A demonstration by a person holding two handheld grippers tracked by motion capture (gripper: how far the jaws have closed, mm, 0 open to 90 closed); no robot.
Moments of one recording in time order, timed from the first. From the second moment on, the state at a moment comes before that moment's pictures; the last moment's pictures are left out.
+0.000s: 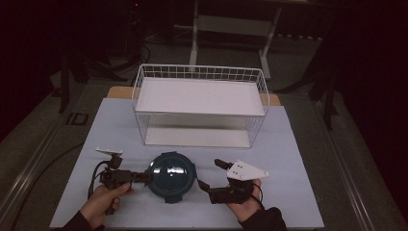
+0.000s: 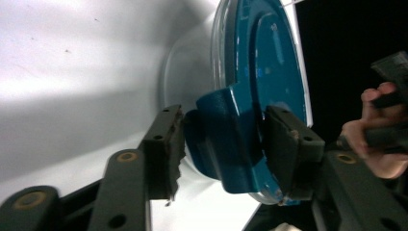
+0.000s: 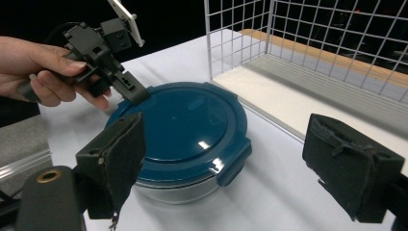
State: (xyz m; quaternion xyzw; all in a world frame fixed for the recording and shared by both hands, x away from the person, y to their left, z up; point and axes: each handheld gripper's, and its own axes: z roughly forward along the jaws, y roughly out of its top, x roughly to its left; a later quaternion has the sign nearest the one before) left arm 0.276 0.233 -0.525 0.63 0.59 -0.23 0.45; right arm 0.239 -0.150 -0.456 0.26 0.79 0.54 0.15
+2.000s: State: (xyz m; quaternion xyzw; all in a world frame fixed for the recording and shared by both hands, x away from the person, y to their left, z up) left arm 0.227 0.211 -0.494 0.74 0.47 -0.07 0.48; right arm 0.268 -0.145 -0.504 0.38 0.77 0.49 -0.13
